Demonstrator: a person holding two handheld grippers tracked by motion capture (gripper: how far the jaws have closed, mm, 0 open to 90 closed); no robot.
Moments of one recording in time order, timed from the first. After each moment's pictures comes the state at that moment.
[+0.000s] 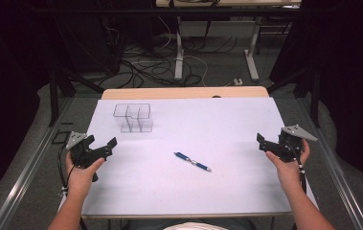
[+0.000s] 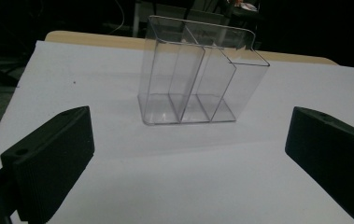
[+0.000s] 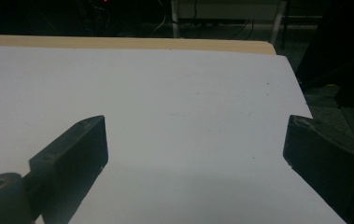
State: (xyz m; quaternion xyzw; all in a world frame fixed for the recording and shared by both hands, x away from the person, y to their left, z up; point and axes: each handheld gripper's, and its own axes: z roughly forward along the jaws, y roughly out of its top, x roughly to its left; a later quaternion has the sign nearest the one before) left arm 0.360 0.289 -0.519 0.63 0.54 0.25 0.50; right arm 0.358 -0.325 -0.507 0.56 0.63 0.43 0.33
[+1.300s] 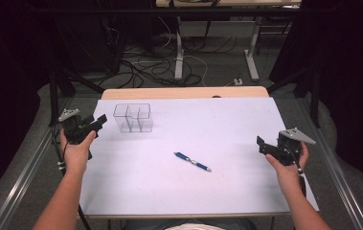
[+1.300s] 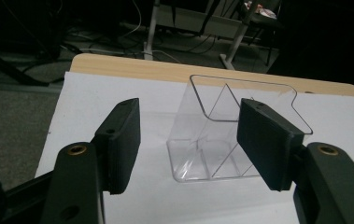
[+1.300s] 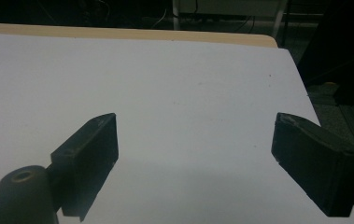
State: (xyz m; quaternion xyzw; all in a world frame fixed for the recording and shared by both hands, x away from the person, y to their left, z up) left arm 0.420 0.311 -0.478 0.62 0.58 0.24 0.47; right arm 0.351 -0.323 -0.511 0.55 0.64 0.42 0.33
